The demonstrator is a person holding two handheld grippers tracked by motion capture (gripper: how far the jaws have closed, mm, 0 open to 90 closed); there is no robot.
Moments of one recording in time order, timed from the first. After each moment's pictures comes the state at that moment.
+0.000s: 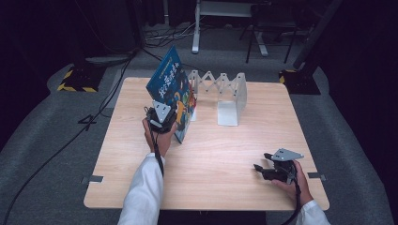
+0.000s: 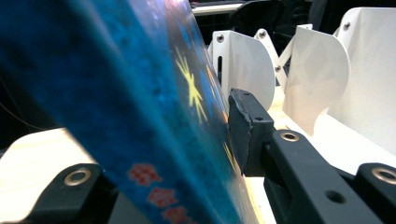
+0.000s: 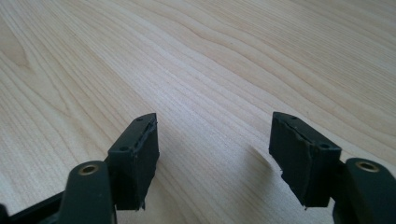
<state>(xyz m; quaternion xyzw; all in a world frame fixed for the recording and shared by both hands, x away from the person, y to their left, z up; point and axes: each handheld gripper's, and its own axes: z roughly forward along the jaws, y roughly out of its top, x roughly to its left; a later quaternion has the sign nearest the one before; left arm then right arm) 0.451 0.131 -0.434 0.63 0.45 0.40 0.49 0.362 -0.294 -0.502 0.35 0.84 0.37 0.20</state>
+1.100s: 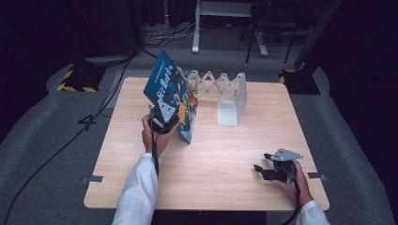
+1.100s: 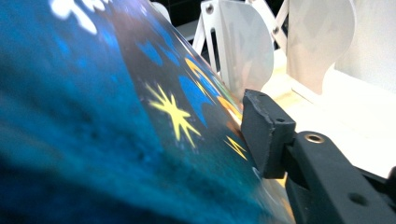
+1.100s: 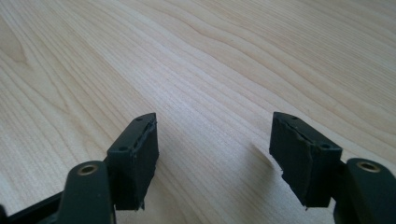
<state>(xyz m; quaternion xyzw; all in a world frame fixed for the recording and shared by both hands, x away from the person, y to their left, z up) 0.449 0.135 -0.430 0.70 0.41 0.40 0.43 0.362 -0.293 -0.502 0.35 0.84 0.37 0.20</state>
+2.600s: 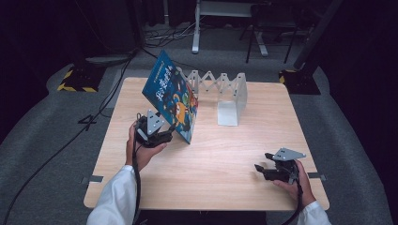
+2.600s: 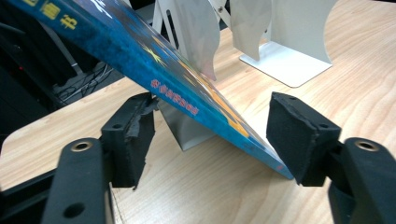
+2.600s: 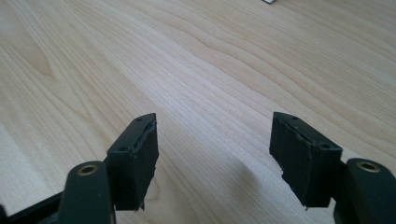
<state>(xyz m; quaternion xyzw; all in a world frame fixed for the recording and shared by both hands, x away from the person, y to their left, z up) 0.392 0.166 -0.408 0.76 0.36 0.32 0.43 0.356 -0.293 -0.488 0.34 0.84 0.37 0.19</state>
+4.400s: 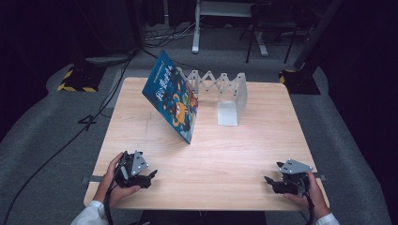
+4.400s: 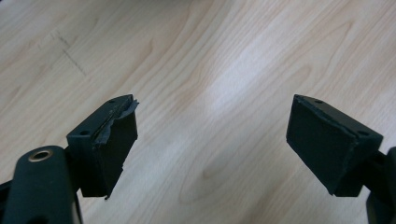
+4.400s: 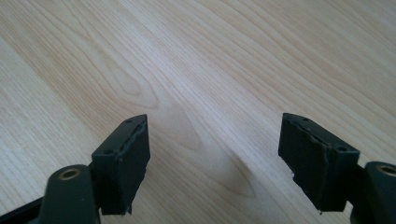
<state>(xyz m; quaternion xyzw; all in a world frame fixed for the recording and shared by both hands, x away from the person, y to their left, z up) 0.310 0.222 -0.476 0.86 0.31 0.26 0.30 0.319 -0.312 -0.487 0.33 0.86 0.30 0.23</state>
